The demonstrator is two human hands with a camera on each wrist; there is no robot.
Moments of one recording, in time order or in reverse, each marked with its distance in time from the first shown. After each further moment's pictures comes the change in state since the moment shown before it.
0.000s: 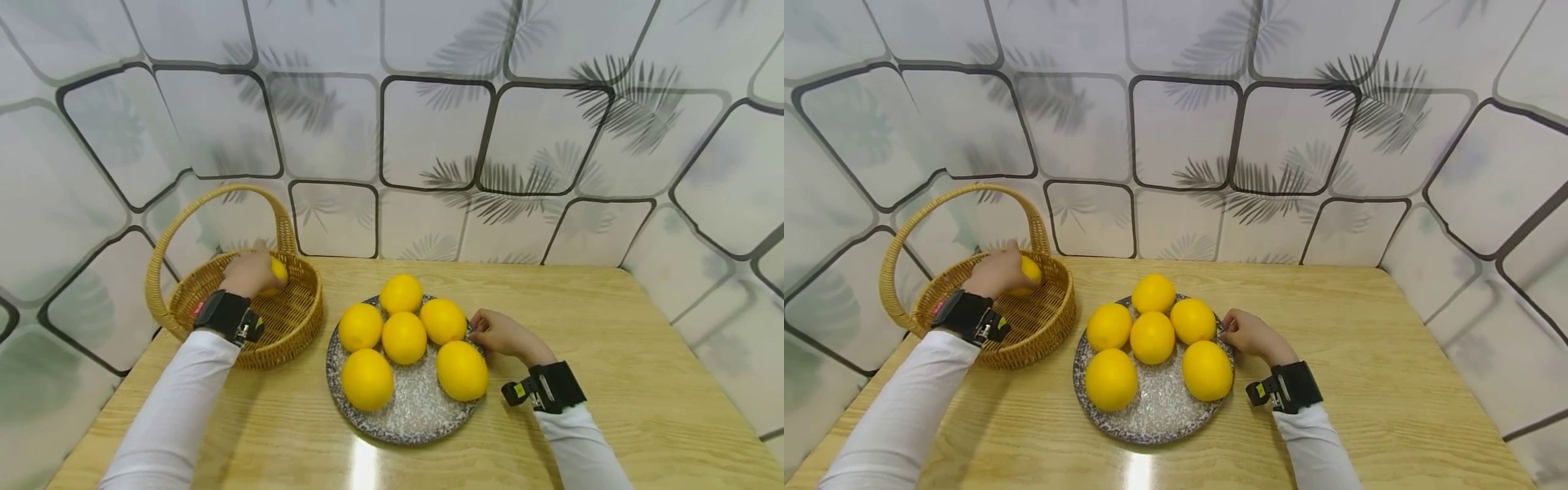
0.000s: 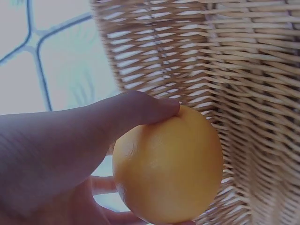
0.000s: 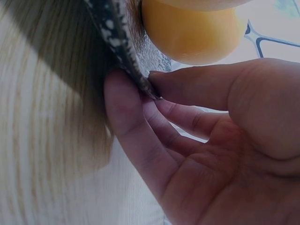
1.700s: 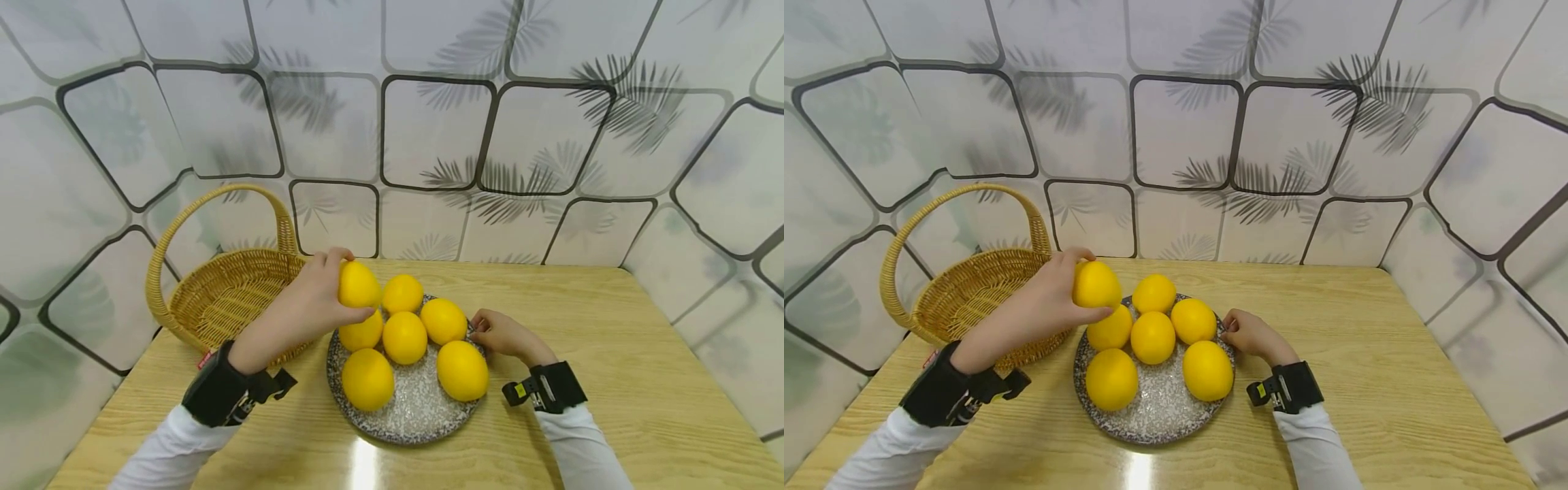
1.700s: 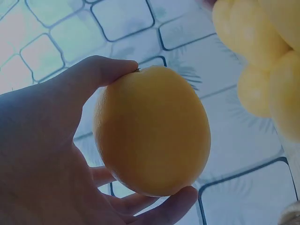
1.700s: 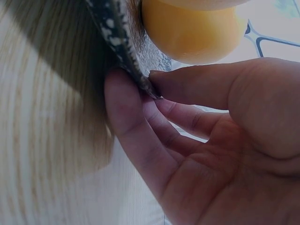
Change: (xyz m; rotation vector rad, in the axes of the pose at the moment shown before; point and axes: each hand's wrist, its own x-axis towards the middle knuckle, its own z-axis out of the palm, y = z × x) left_hand -0.118 0.124 -0.018 -0.220 0.065 0.364; right_hand 0.000 0.001 0.001 0.029 -0.002 -0.005
